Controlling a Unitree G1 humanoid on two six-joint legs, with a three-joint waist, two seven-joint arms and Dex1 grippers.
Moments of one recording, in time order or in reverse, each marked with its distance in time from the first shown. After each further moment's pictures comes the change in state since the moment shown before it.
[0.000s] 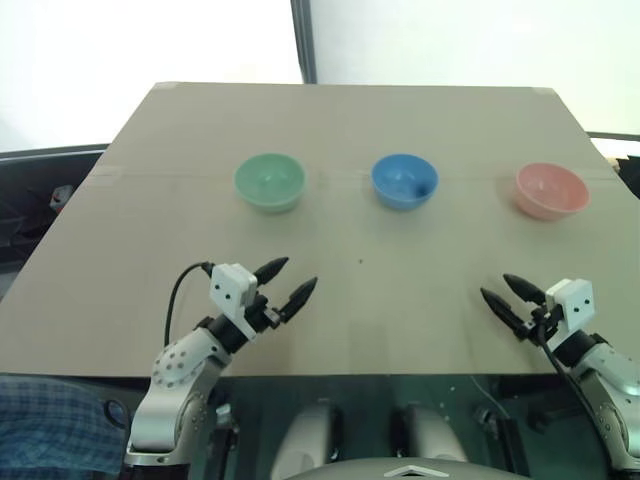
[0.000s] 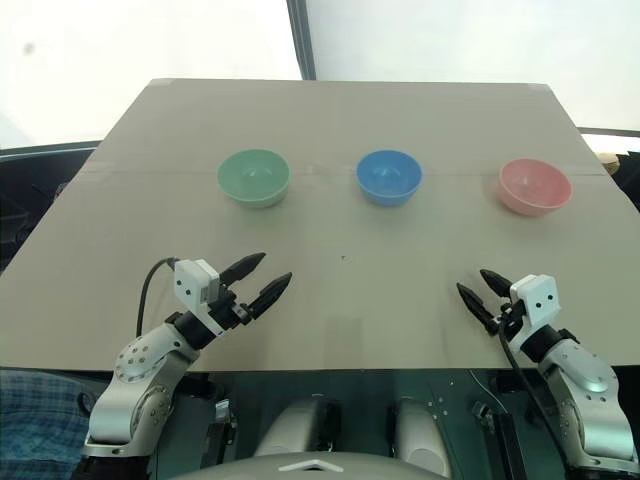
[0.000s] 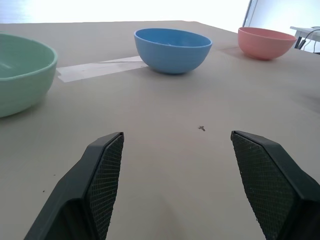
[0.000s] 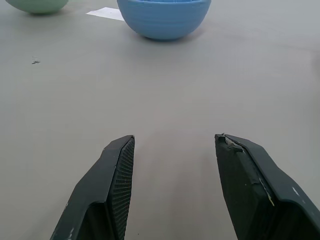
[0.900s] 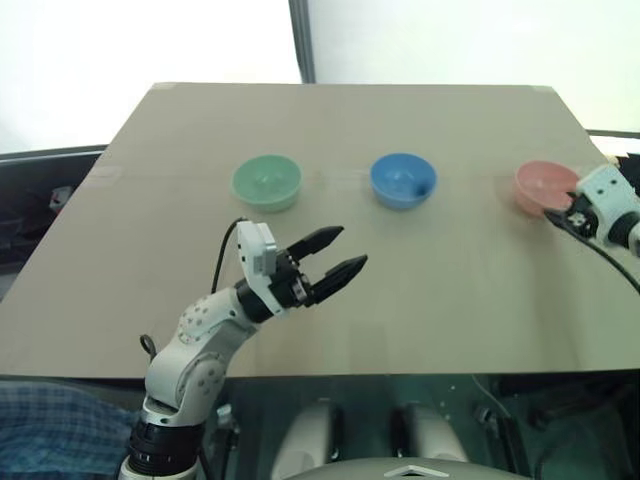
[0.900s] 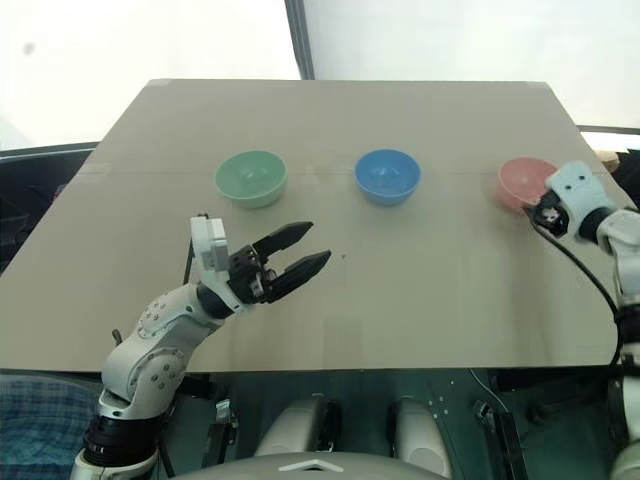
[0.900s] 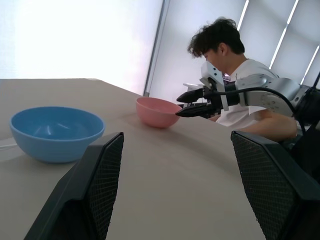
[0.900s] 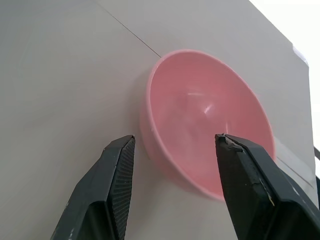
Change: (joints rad) left arm -0.229 0.003 -0.084 -0.126 -0.298 0.217 -0.087; right arm -0.868 -0.407 0.211 0.819 -0.385 0.041 0.067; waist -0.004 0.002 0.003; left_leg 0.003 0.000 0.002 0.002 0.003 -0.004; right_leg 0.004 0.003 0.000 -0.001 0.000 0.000
